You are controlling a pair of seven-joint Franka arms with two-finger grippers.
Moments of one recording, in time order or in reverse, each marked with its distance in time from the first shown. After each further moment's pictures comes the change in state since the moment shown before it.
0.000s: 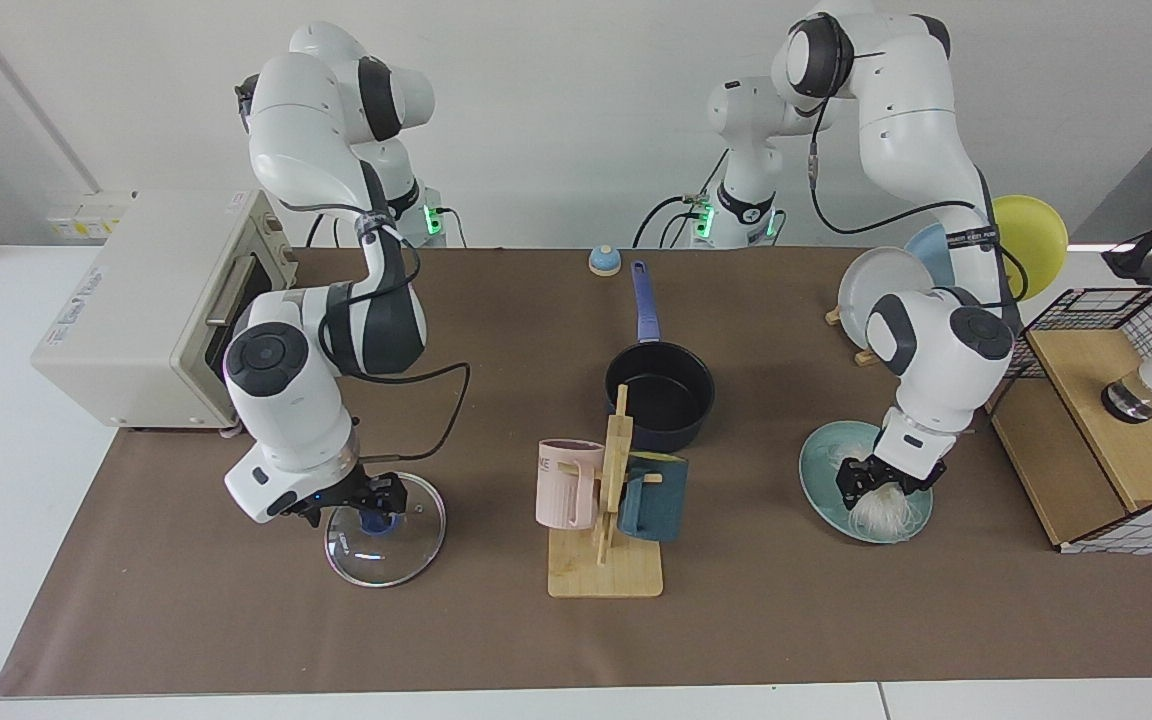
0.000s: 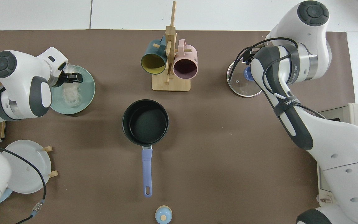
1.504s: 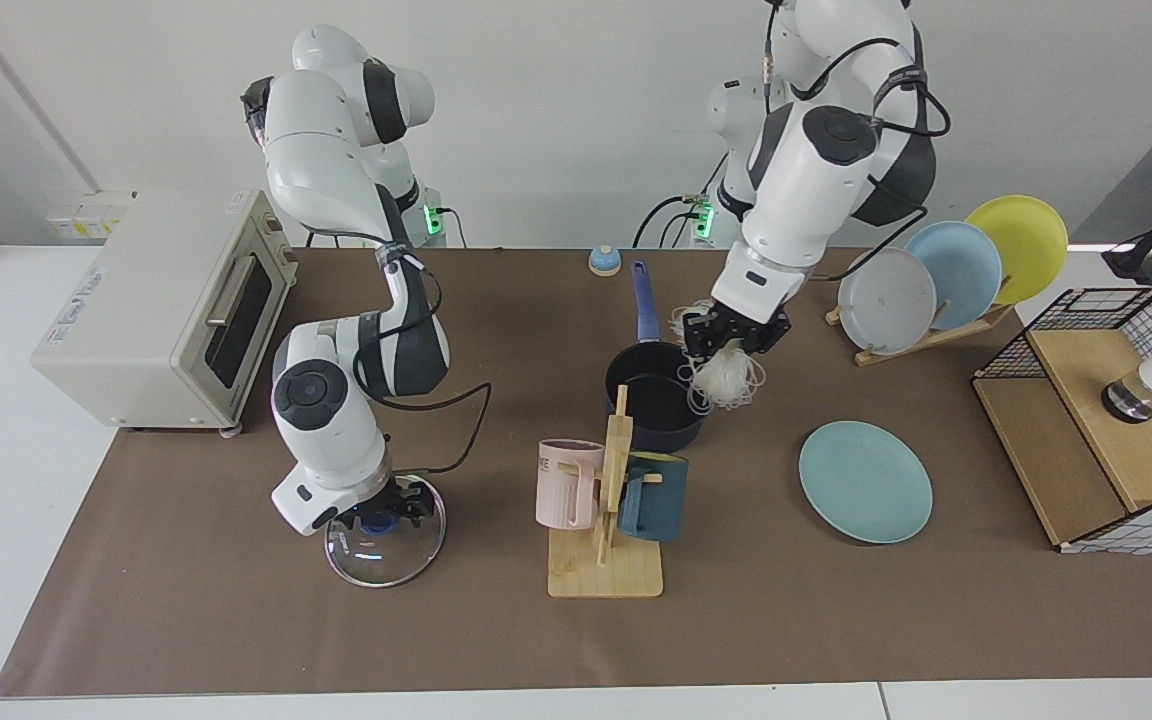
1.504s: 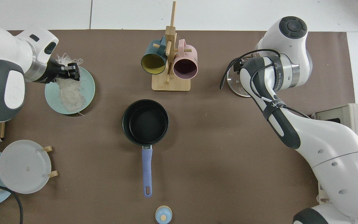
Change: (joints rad) left arm -0.029 -0.346 -0.386 -0.004 -0.017 -0.438 -0.510; right arm 0.020 0.003 0.005 -0.126 0.019 0.073 0.014
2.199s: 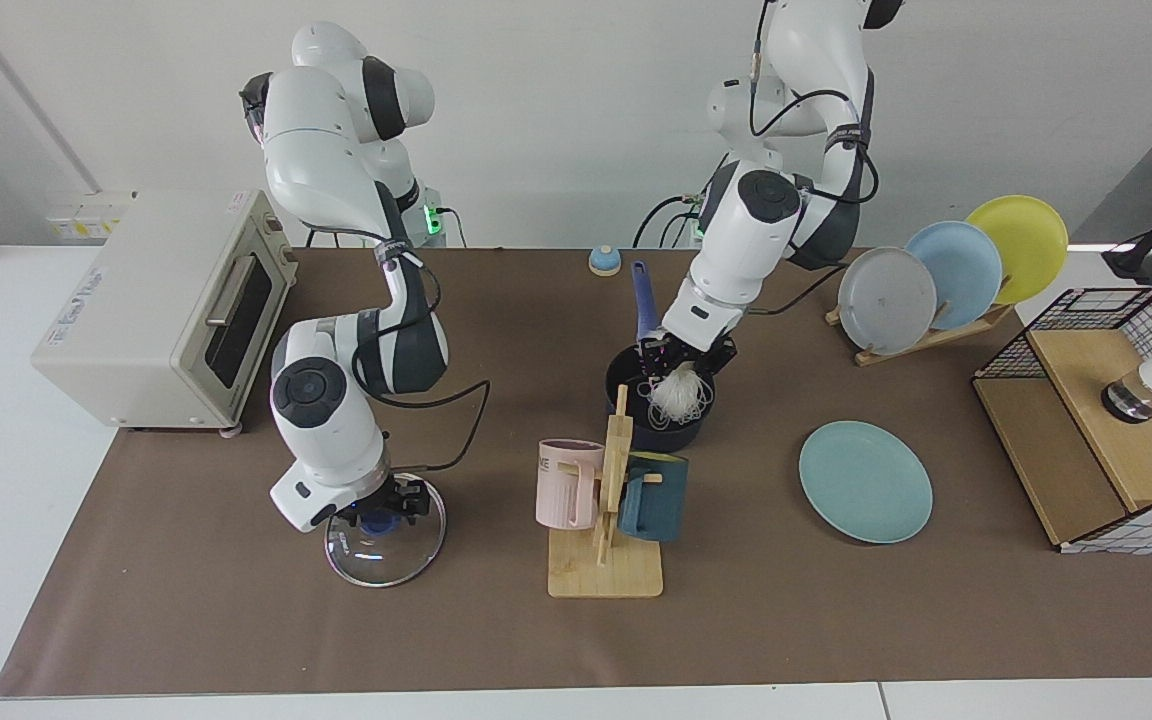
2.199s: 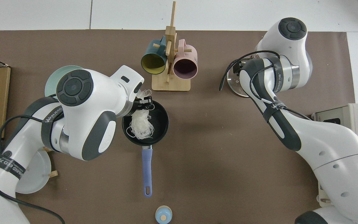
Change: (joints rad) left arm -0.044 0.004 -0.010 -0.262 -0.027 0.279 -0.002; right arm -0.001 -0.013 -0.003 -0.022 0.000 0.000 0.001
